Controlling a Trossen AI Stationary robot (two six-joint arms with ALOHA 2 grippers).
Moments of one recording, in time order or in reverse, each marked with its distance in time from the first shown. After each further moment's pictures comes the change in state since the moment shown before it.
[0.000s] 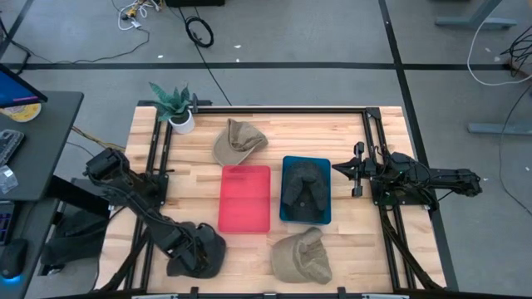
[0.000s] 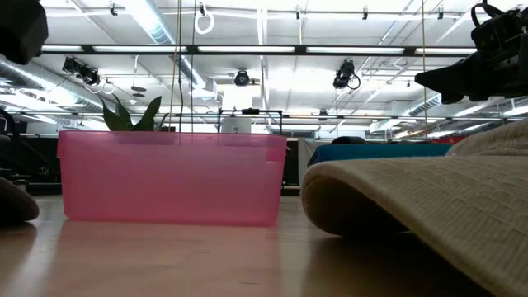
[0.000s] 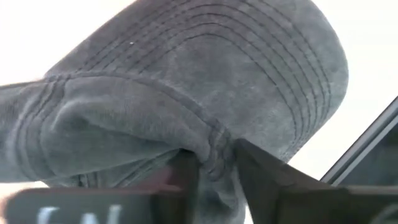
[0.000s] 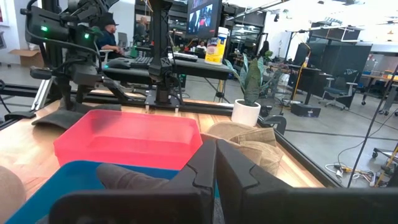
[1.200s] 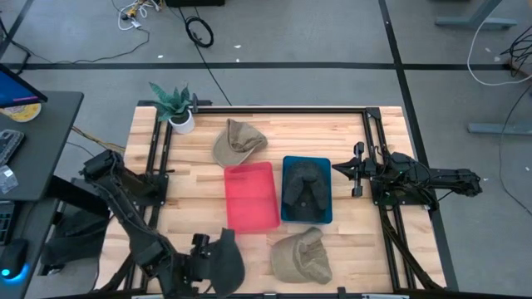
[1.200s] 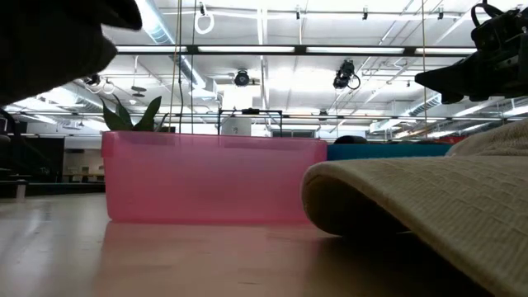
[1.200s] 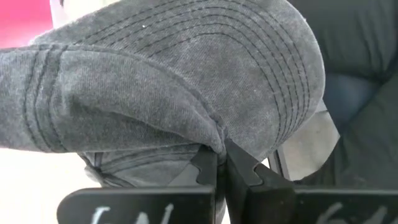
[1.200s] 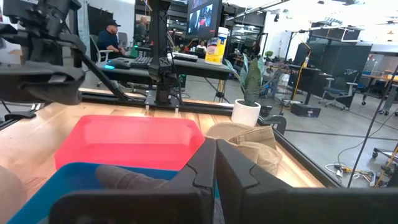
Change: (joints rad) left arm -0.136 -0.001 0.281 0.002 -0.393 0.757; right arm 0.000 0.000 0.000 0.000 0.000 0.000
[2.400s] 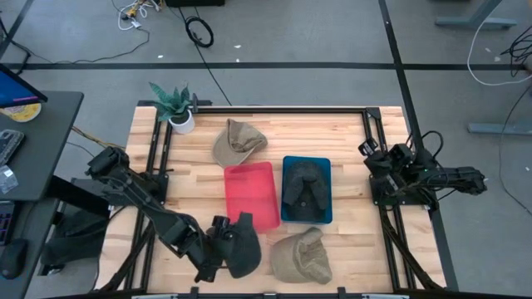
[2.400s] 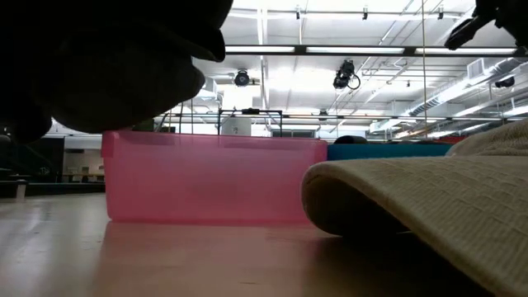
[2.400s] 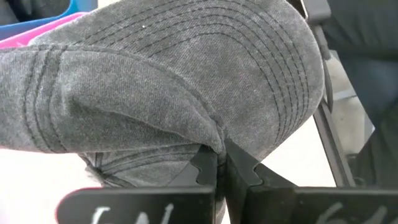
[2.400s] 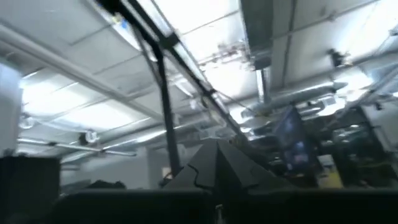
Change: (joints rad) left arm 0.226 0.001 0.006 0.000 0.126 0.282; right arm 0.003 0.094 0.001 0.762 -0.261 0.545
